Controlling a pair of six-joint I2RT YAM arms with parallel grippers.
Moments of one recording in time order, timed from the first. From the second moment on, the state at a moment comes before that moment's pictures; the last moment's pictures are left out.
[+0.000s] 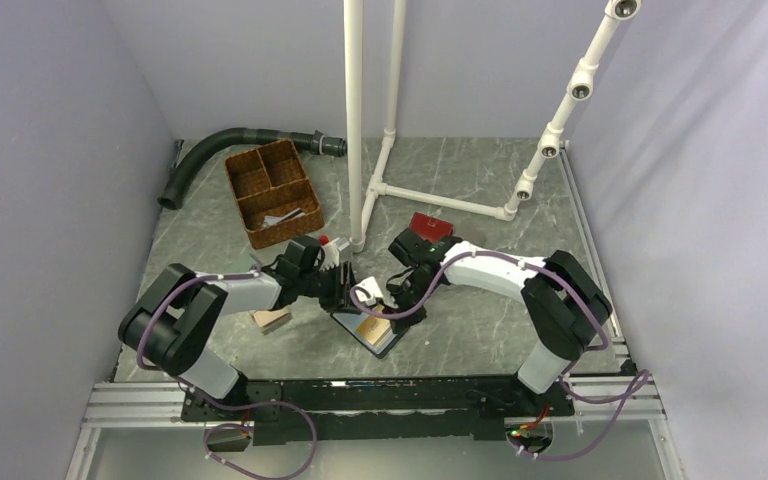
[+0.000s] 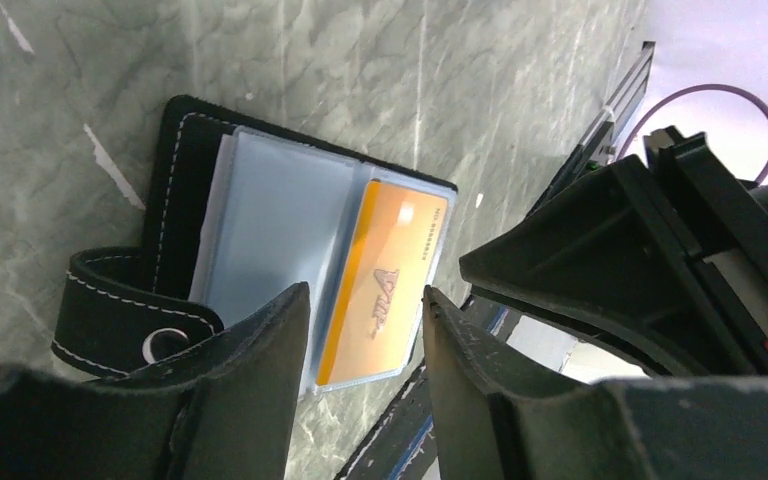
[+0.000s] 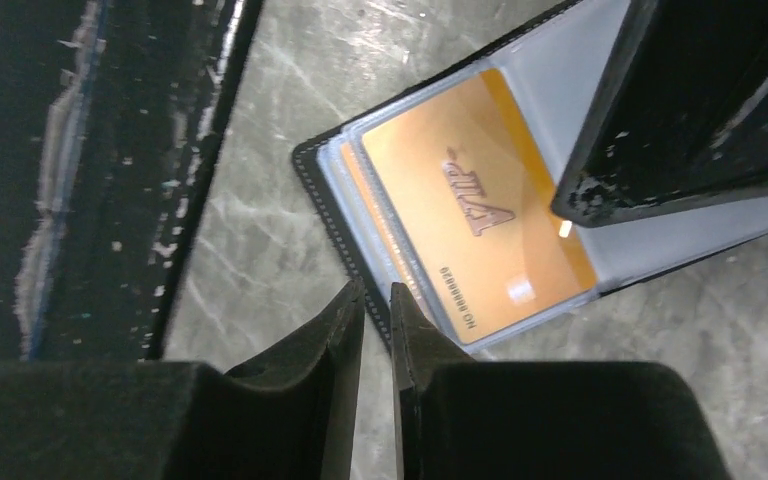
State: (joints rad) left arm -0.54 1.53 0.56 0.20 0.67 -0.70; right arm 0.77 1.66 1.01 -0.73 -0.75 -1.00
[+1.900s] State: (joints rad) left arm -0.54 1.43 0.48 0.12 0.63 -0.76; right arm 0.69 1.62 0.92 -0.49 -0.57 -0.73
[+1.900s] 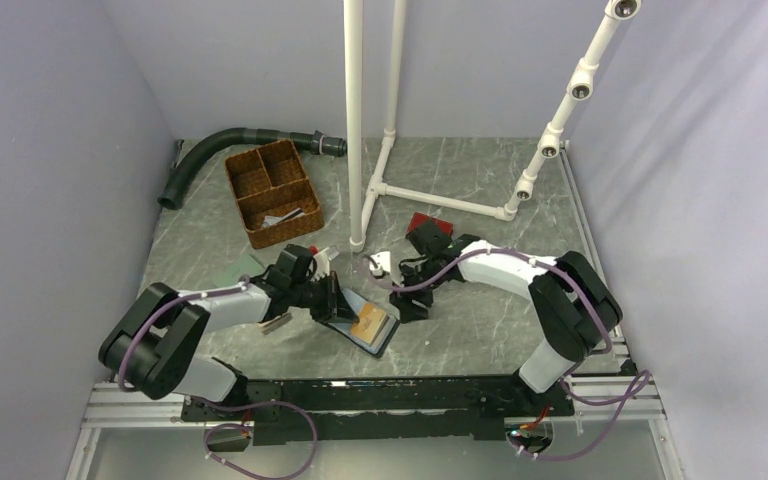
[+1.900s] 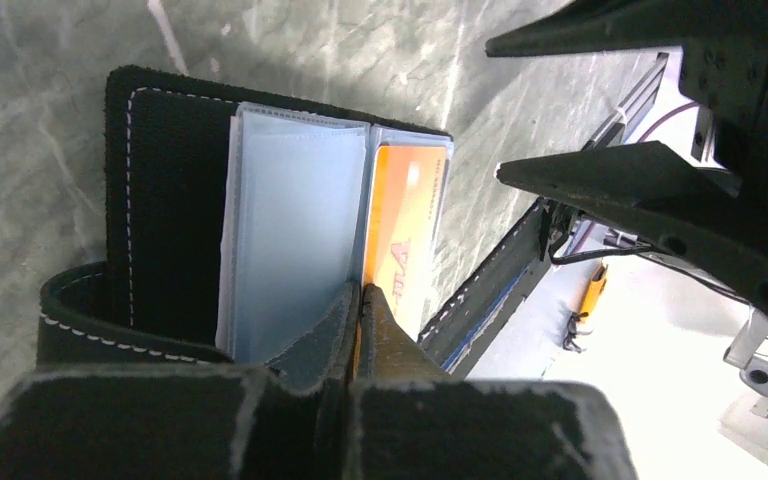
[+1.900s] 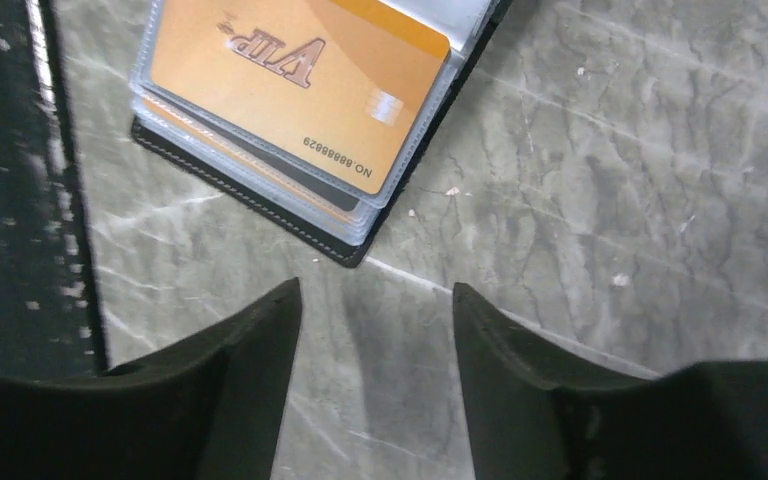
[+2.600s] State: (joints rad) left arm -0.68 1.18 0.45 0.13 0.45 -0.54; right arm 0.53 1.90 1.08 -0.62 -1.02 -0.56
